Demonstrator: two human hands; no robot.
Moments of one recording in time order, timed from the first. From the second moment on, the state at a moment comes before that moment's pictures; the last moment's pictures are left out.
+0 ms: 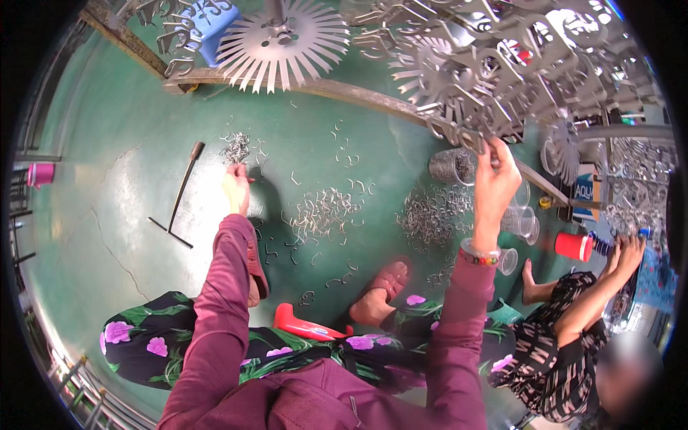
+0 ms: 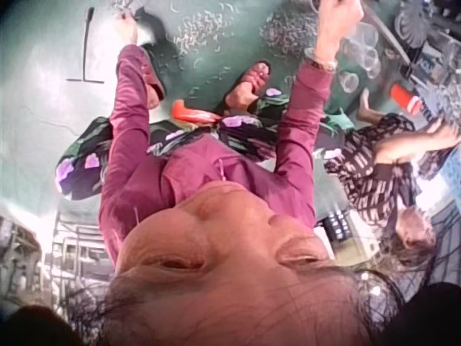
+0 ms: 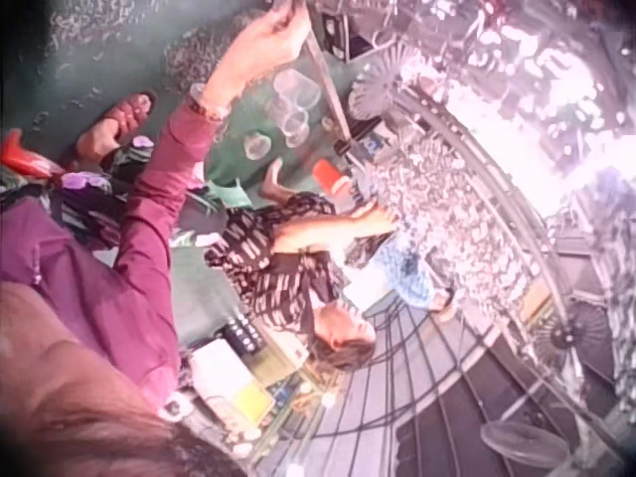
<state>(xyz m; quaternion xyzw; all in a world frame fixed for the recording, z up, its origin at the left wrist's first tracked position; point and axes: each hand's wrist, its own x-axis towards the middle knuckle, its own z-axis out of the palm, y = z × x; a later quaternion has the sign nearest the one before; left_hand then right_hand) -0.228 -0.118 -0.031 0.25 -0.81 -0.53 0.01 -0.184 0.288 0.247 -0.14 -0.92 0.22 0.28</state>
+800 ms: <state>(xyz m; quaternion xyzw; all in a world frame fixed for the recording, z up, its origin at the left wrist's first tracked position) -0.178 0.001 0.008 -0.07 -0.97 -0.20 -0.13 -0.178 0.309 0.251 -0.04 -0.95 0.12 0.29</state>
